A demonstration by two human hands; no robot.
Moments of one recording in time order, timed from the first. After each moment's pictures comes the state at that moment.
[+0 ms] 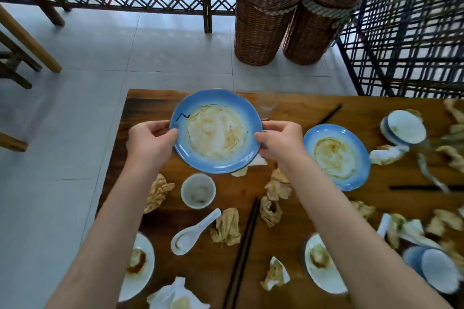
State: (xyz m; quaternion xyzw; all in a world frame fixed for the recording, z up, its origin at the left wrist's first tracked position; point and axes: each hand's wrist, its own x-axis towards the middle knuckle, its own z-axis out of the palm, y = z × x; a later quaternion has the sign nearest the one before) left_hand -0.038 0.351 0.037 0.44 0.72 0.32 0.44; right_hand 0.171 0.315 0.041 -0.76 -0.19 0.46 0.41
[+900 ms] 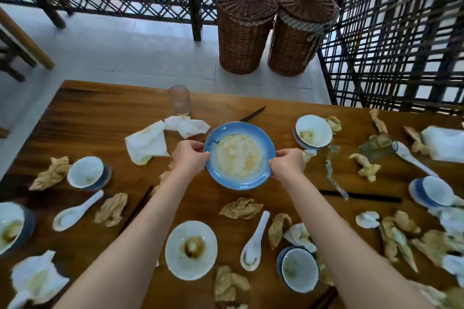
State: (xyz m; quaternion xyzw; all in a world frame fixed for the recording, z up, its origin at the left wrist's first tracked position) left_hand 0.227 0.277 -0.018 0.44 0.75 0.20 0.44; right_hand 0.419 0.233 -0.007 -0.85 -0.19 0.40 0.29
